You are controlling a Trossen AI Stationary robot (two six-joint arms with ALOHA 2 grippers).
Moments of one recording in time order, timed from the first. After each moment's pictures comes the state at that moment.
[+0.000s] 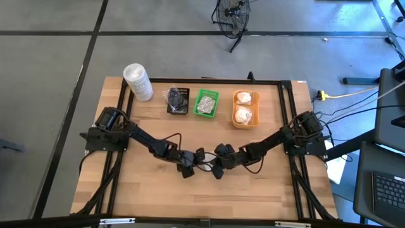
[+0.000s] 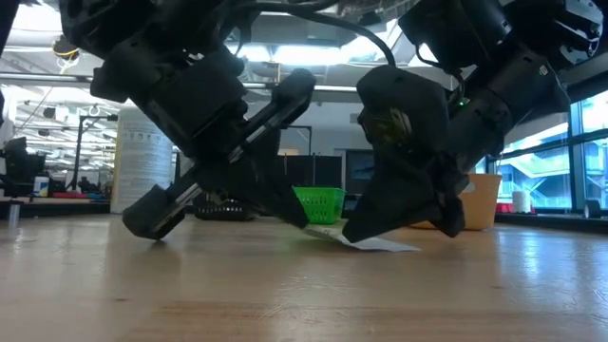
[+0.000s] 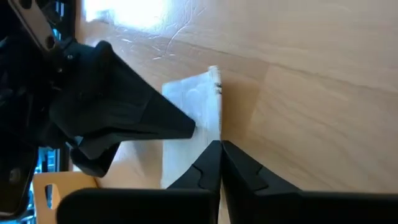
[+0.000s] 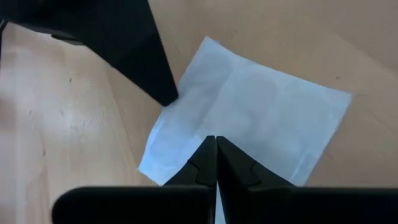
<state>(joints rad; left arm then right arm) -0.31 1.92 0.83 0.35 -0.22 1.10 0.37 1.91 0.82 0.30 0.25 0.96</state>
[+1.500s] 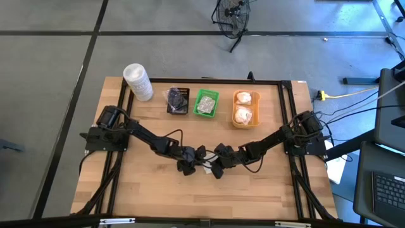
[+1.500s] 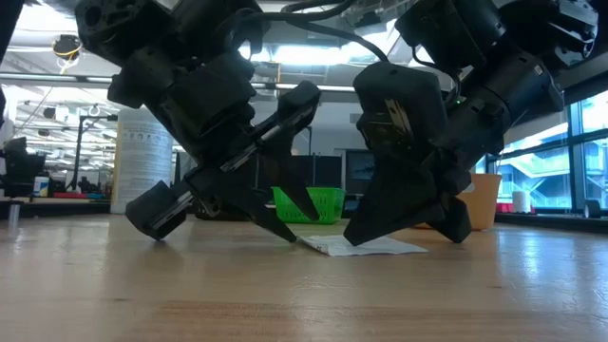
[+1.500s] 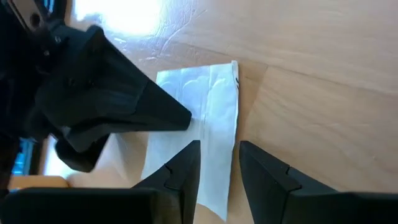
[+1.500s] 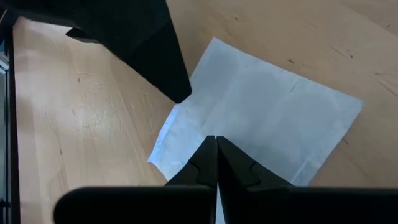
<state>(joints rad) -0.26 1.92 0.83 0.31 -0.09 1.04 0.36 1.91 0.83 0.30 0.19 1.02</state>
